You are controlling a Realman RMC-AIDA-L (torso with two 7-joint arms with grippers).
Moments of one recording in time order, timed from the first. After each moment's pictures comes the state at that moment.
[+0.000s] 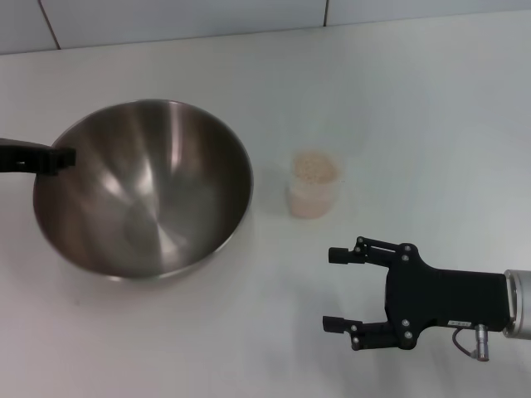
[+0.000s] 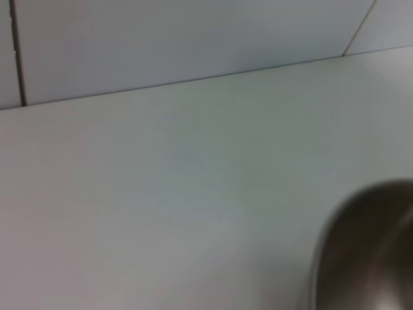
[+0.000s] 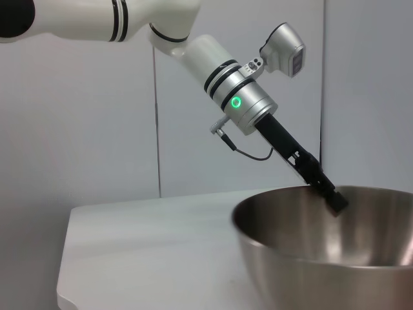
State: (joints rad) left arm -0.48 -2.06 1.05 1.14 2.36 1.23 -2.35; right arm 0.42 1.96 -1.66 -0.05 -0.97 -1.62 0.51
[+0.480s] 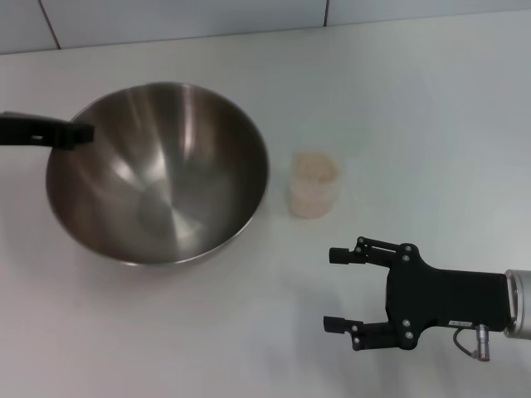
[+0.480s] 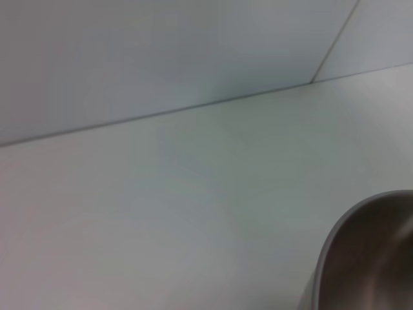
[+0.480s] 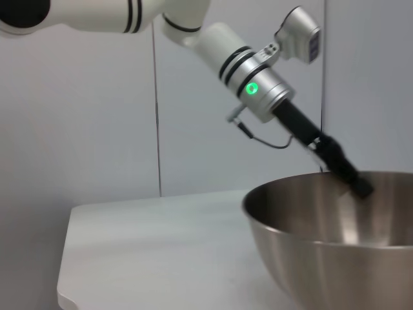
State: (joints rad) left arm -0.58 -2.06 1.00 1.09 2.35 1.25 -2.33; right arm 0.42 1.95 -1.66 -0.05 -0.97 -1.62 0.51
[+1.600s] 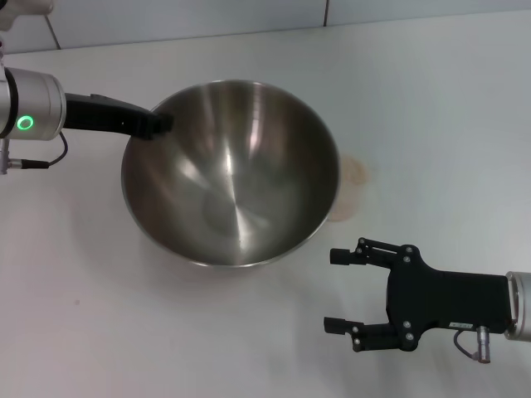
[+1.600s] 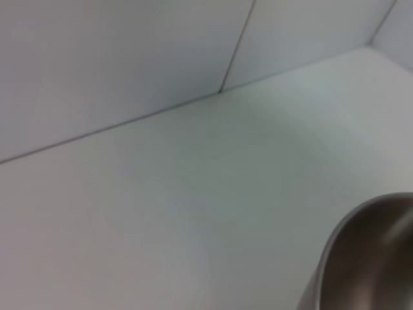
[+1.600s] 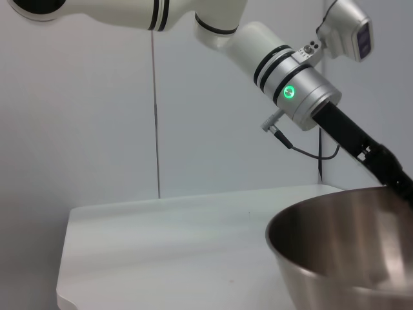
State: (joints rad) left arm -0.71 -2.07 1.09 0.89 2.27 1.16 -2.24; right arm 0.41 1.96 -1.66 -0.06 -0.97 -1.62 0.51
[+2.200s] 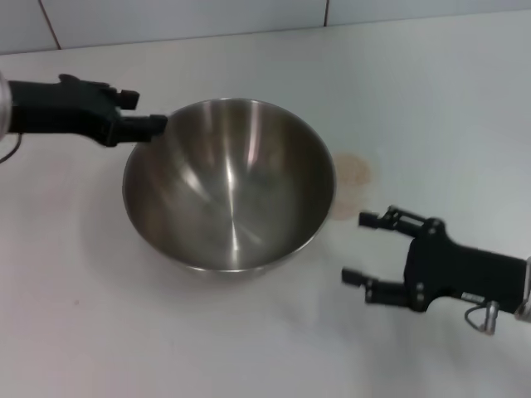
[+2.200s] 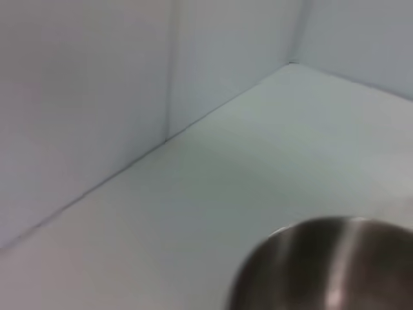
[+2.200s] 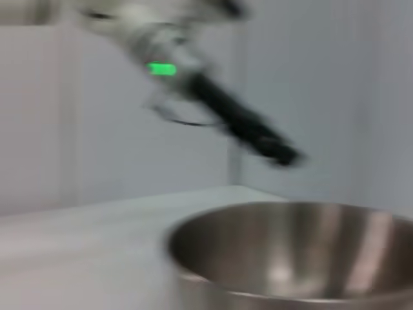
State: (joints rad) left arm -0.54 -2.07 1.09 1.20 2.16 1.35 -2.01; right arm 0.34 1.96 -1.47 -0.06 -0.96 -1.55 0.51
